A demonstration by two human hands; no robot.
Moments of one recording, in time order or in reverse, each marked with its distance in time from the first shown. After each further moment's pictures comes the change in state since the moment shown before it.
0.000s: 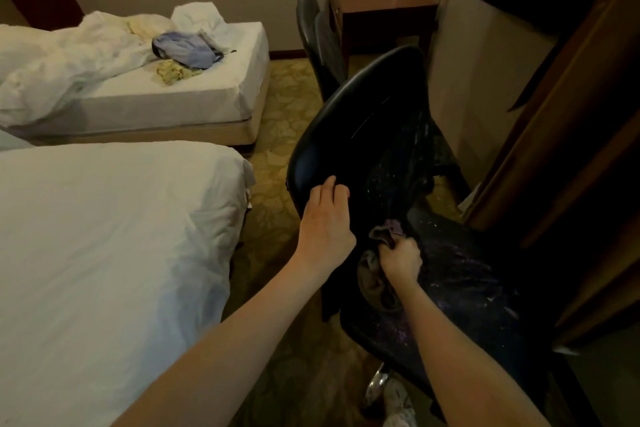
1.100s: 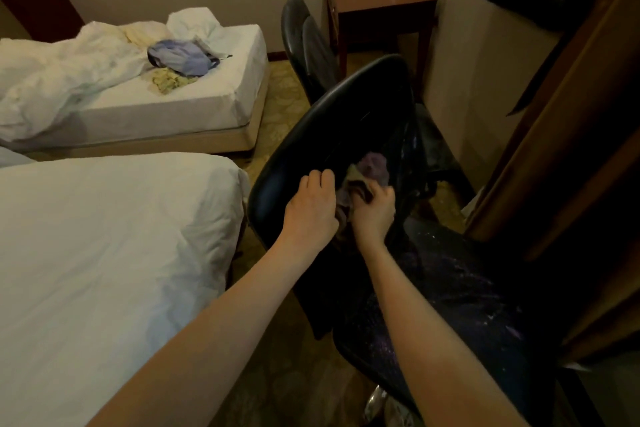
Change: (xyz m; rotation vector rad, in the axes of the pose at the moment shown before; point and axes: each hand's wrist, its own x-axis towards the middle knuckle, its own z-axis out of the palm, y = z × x) left_hand 0.076 0.017 -0.003 0.172 -0.011 -0.012; right_hand 0.059 -0.085 -0.021 0.341 0.150 -0.233
